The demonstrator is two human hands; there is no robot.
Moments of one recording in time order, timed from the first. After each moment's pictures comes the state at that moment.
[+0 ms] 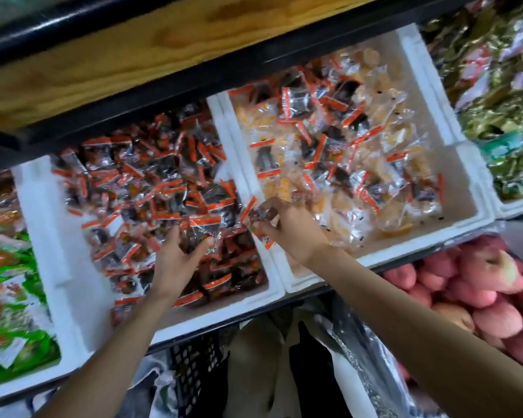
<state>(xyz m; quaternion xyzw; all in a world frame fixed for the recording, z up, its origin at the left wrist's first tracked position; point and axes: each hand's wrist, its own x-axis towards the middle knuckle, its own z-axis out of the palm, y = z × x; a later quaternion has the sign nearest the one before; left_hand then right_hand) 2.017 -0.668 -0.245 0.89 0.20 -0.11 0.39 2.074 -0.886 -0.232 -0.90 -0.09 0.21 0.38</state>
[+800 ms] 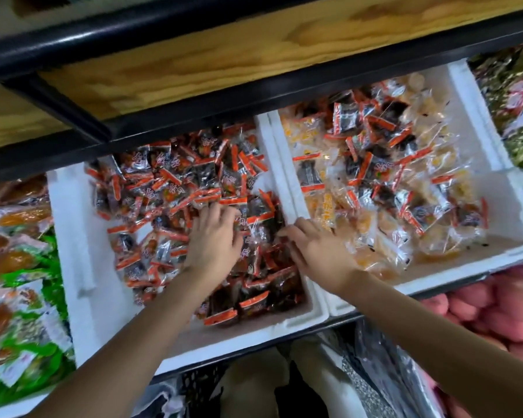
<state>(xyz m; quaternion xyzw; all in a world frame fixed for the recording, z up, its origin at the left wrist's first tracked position) 2.060 -0.637 -0.248 0.99 -0.02 -0.05 0.12 2.065 -0.842 -0.267 -0.94 -0.28 0.07 0.20</state>
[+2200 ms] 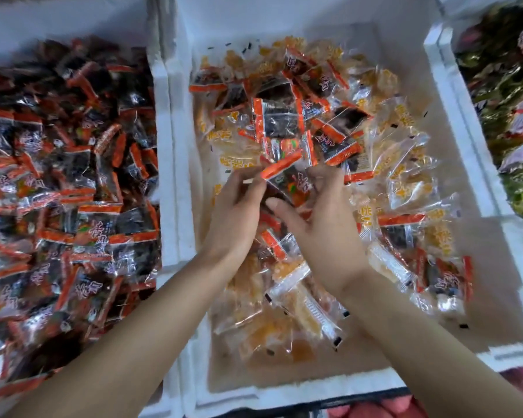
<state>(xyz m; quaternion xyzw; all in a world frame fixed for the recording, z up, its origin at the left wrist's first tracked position) 2.159 -0.861 -0.279 0.72 0.22 -0.01 0.66 2.162 -0.975 -0.290 -0.87 -0.08 0.02 0.48</state>
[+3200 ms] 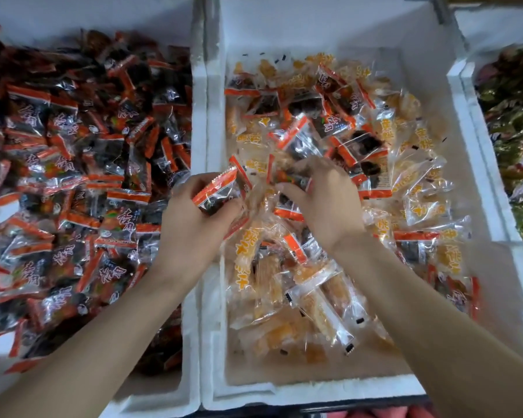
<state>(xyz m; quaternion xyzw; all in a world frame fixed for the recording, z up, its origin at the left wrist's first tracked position) 2.119 -0.794 -0.266 0.79 0.23 0.09 0.57 2.205 -0.944 -0.288 -0.95 -0.13 0.00 0.29</state>
